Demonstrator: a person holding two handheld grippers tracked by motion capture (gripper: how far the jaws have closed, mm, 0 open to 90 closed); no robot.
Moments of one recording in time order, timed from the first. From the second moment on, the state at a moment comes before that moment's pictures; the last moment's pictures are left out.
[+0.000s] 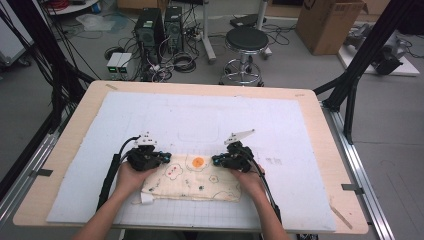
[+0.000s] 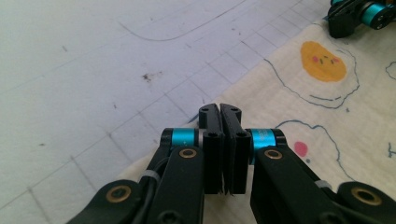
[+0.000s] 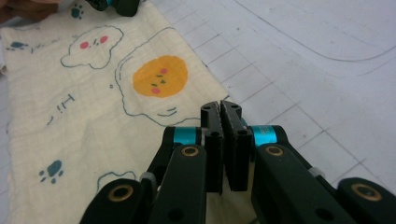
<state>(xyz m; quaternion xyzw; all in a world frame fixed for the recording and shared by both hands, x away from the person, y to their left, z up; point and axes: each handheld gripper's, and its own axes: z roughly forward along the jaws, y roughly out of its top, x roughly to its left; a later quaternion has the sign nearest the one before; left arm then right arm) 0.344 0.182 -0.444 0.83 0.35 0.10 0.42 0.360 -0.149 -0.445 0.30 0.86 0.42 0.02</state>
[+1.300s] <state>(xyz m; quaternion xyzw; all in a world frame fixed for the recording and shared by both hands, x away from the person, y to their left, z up) 0.351 0.221 -0.409 0.78 0.38 0.10 0.48 0.355 -0.203 -0.406 0.32 0.82 0.46 0.06</state>
